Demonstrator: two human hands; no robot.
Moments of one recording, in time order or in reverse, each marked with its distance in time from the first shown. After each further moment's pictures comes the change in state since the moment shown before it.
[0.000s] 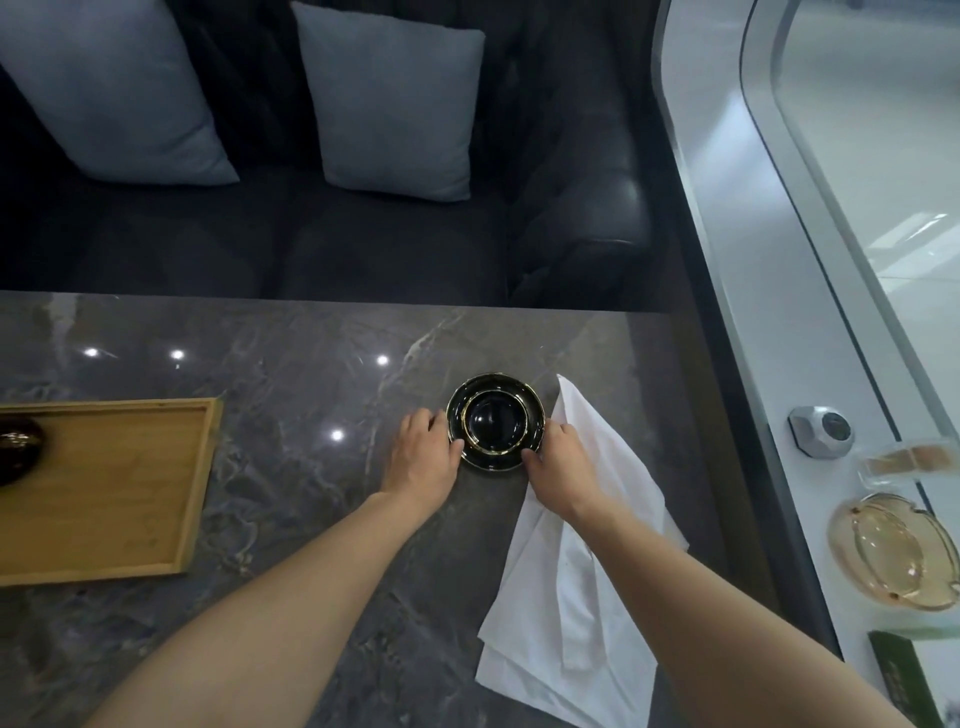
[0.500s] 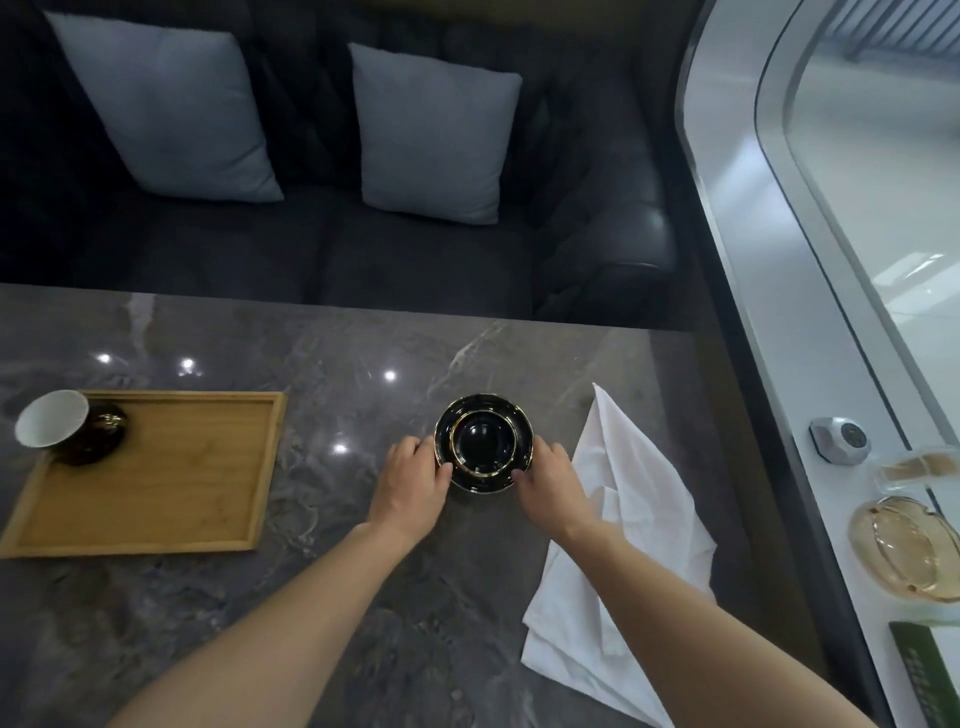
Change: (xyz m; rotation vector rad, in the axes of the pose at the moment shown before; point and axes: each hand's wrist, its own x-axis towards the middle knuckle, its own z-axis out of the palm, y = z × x) left_hand -0.059 -0.058 -0.035 -0.162 0.077 -0.046; right_hand -0.043 -0.062 0.034 0.057 0.005 -0.085
